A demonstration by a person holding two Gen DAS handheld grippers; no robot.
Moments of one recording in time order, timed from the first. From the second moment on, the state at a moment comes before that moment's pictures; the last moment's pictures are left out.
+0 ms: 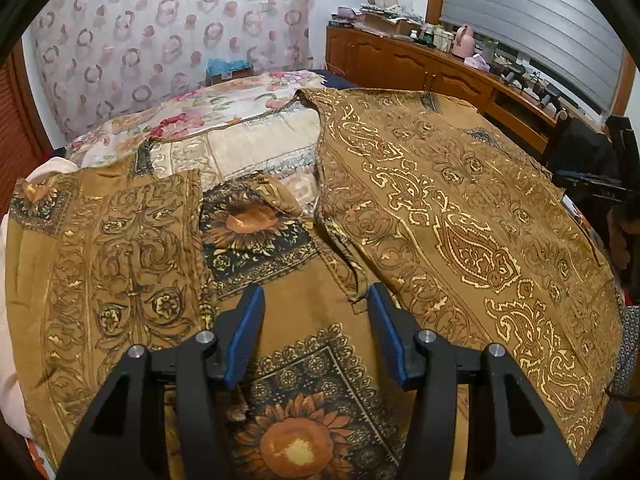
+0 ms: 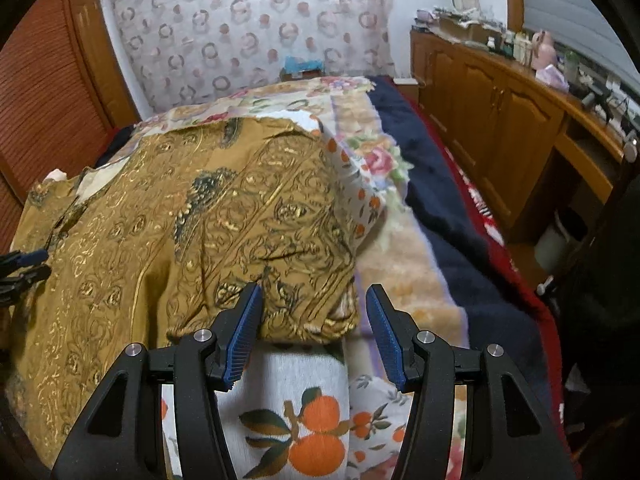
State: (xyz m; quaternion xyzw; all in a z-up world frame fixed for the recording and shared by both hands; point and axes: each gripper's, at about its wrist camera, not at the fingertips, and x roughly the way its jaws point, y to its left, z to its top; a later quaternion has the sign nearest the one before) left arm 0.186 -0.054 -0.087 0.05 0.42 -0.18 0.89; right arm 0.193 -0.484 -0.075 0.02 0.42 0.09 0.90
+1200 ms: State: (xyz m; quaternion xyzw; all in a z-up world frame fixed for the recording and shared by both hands) left arm 0.191 -0.060 -0.089 0.05 0.42 -0.17 0.89; right arm 0.192 -0.395 -0.007 -0.05 0.31 0.18 0.93
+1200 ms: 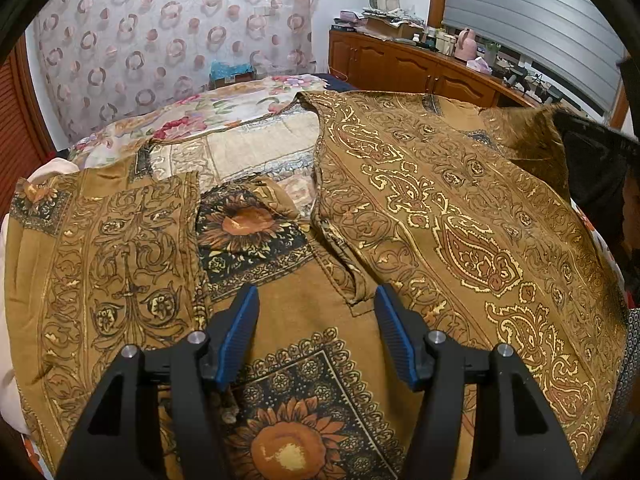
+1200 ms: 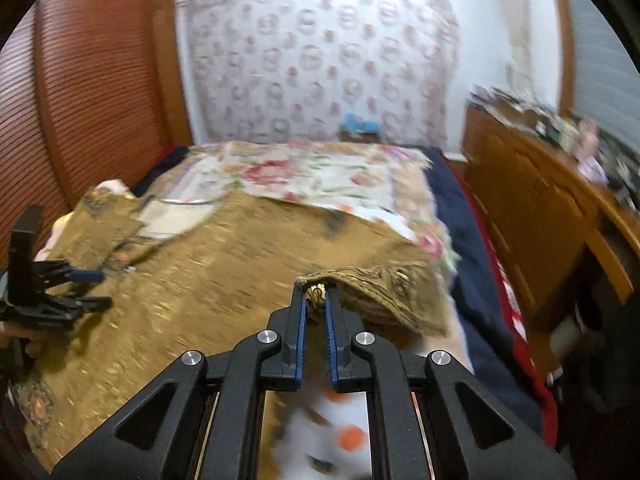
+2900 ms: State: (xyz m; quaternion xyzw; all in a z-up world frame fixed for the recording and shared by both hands) left arm 0.216 -0.062 -0.040 0.02 0.32 -0.19 0.93; right arm 0.275 -0.378 -0.037 -0.08 0.37 0.20 0.90
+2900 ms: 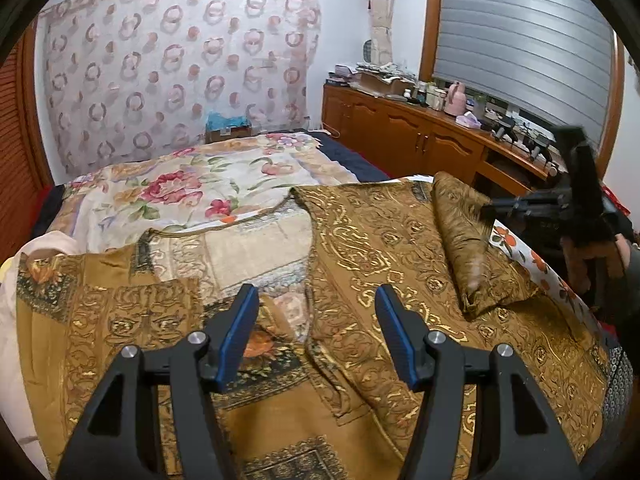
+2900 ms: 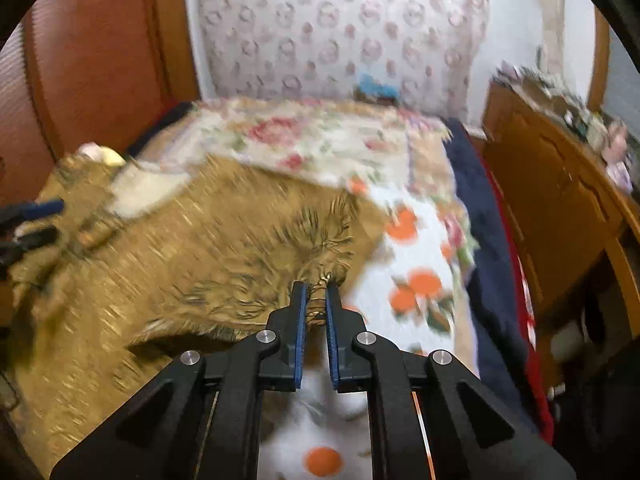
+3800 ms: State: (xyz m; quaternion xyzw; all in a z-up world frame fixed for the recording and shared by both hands) left arm 0.228 0.036 -0.034 0.01 0.34 -0.07 0.94; right arm 0.324 -0.353 -0.048 -0.11 0.38 0.20 0.90
